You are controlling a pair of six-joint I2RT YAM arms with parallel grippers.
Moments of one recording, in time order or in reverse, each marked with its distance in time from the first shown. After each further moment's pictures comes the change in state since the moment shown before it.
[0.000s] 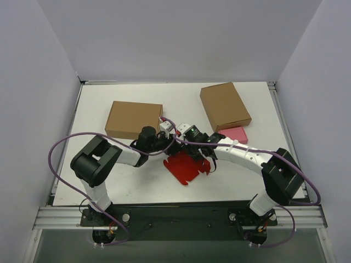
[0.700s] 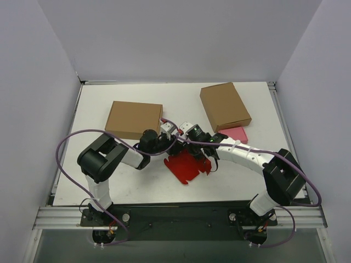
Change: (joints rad) left arm -0.026 0.078 -0.019 0.187 -0.060 0.010; right arm -0.027 -0.015 -0.026 0.032 -0.013 0.000
